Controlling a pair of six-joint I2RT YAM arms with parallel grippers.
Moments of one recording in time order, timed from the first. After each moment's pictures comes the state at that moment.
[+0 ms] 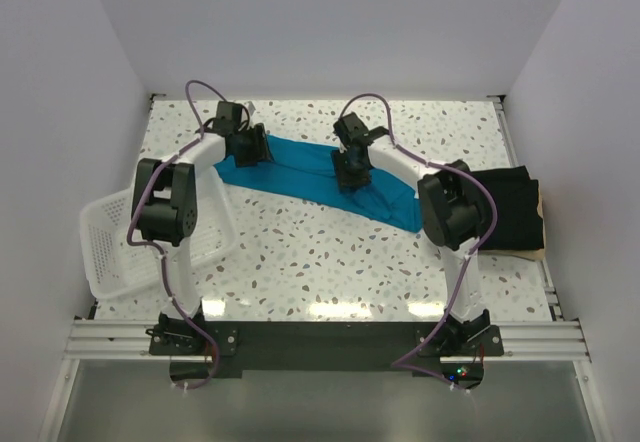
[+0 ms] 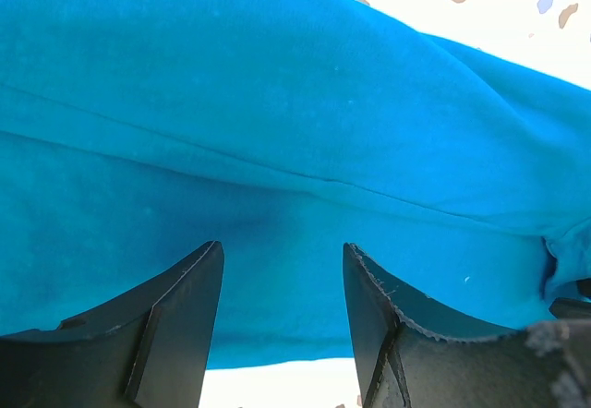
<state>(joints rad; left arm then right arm) -0.15 2.06 1.49 -0.34 0.22 -0.35 0.53 2.16 1.72 -0.74 0.04 0.30</state>
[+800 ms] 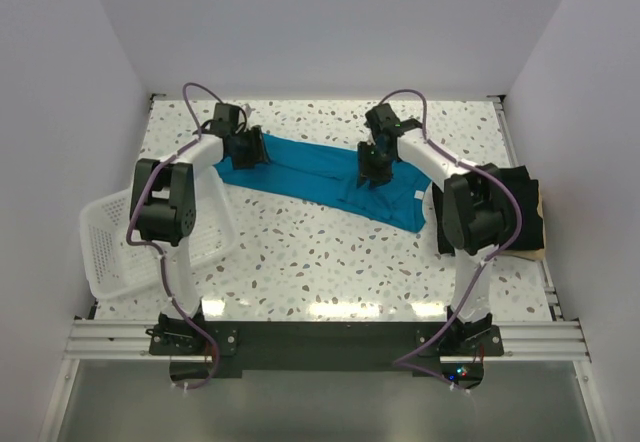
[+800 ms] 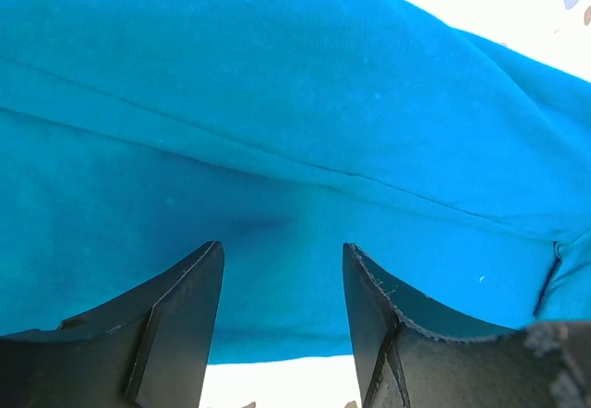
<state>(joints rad) -0.13 2.06 1.47 -0.35 0.22 -0.35 0.41 2.04 1.65 -0.81 -0.09 0.40</state>
